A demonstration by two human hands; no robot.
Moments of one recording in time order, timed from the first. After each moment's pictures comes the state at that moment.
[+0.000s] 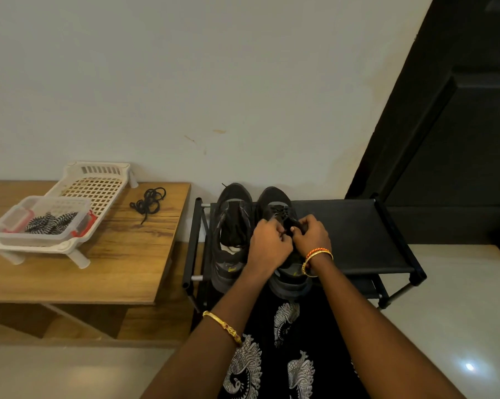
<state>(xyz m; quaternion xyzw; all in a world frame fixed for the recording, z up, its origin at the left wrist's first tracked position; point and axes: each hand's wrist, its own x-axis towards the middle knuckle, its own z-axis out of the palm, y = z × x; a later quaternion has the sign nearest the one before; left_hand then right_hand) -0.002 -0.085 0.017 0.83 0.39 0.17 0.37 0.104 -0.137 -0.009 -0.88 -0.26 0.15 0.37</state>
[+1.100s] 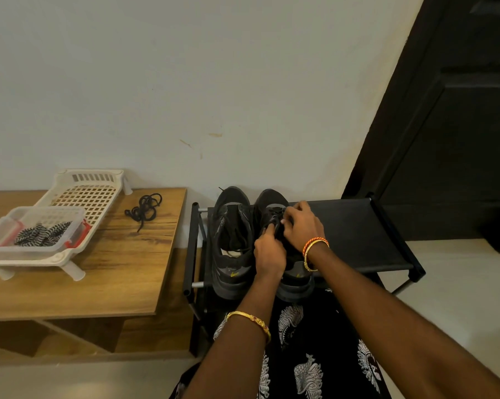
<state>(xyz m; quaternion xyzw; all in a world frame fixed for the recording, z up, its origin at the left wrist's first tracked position) 0.007 -0.090 -0.005 0.77 0.44 0.17 0.42 0.105 -0.116 0.008 -0.87 -0.43 0.02 0.25</state>
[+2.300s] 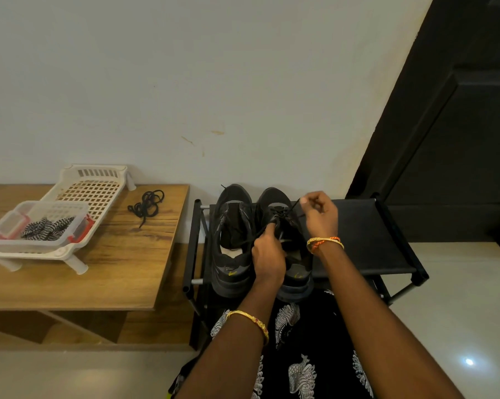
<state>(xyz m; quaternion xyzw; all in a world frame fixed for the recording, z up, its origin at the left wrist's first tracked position) 0.007 -0.096 -0.005 0.78 0.47 0.19 0.35 0.106 -0.124 0.032 -0.71 -0.19 0.11 0.67</state>
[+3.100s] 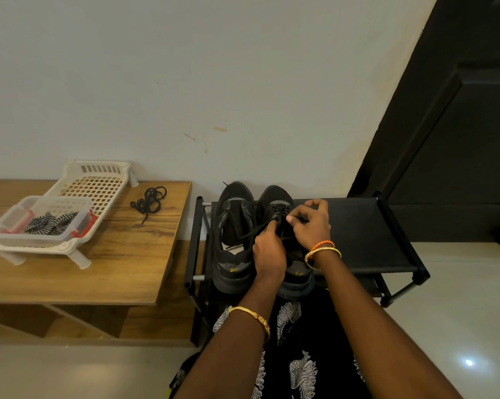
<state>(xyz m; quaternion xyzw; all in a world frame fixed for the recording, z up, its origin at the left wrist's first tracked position) 0.008 -0.093 -0.011 0.78 0.47 0.20 0.35 0.102 -0.125 0.007 -0.84 -0.30 0.10 0.45</state>
